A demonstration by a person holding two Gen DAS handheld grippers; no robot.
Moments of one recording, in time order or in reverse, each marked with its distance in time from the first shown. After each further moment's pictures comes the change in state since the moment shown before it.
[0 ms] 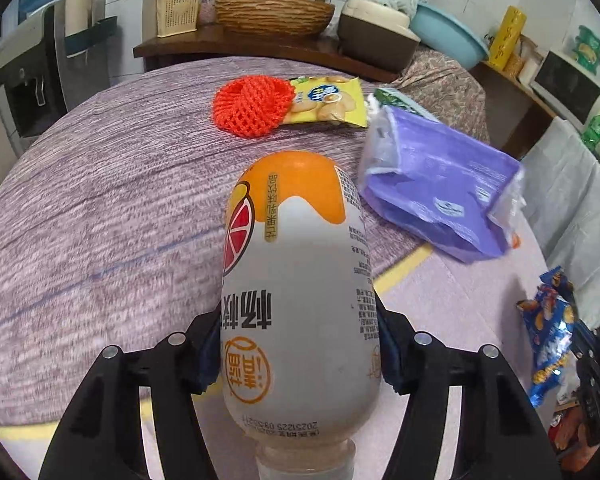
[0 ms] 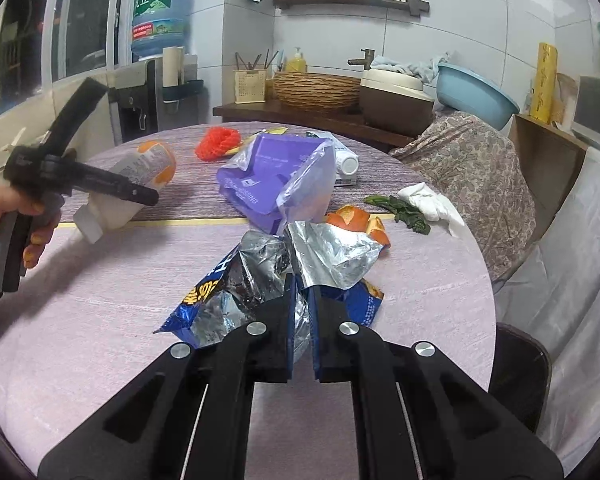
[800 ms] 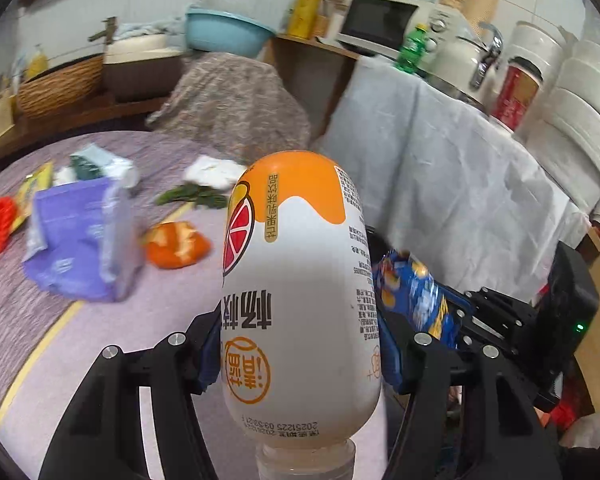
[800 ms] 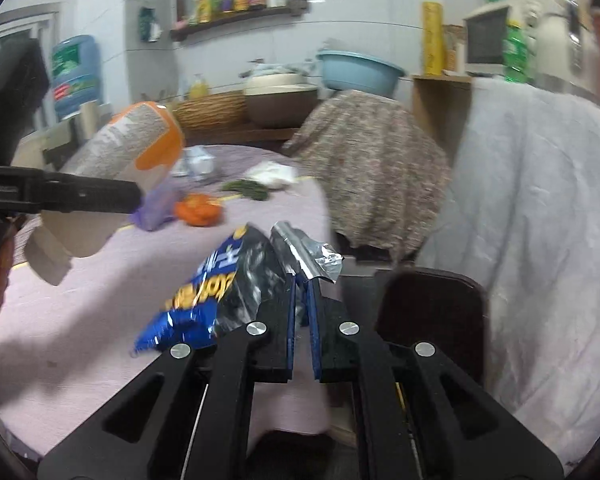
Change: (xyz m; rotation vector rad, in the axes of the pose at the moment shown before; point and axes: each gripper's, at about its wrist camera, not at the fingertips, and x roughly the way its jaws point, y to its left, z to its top) left arm -0.020 -0.252 -0.021 0.391 -0.025 -0.405; right arm -0.080 -0.134 -0.070 0.271 -0.041 -0.220
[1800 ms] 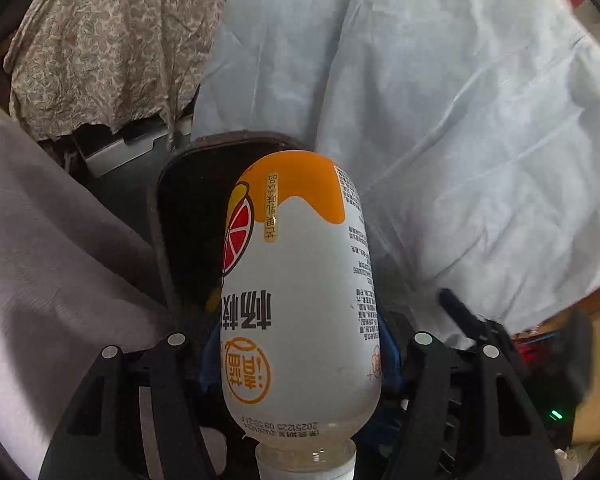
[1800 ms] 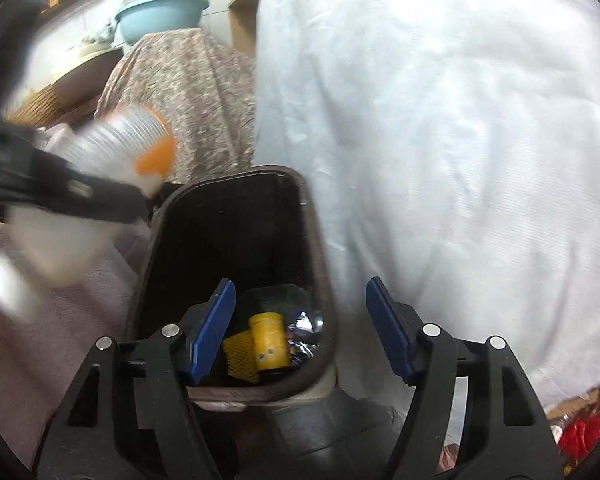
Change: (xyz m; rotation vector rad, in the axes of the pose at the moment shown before) left arm 0.249 -0.134 0.016 0.043 0.416 -0.098; right arm 0.042 -0.177 -0.105 0.343 0.167 -0.410
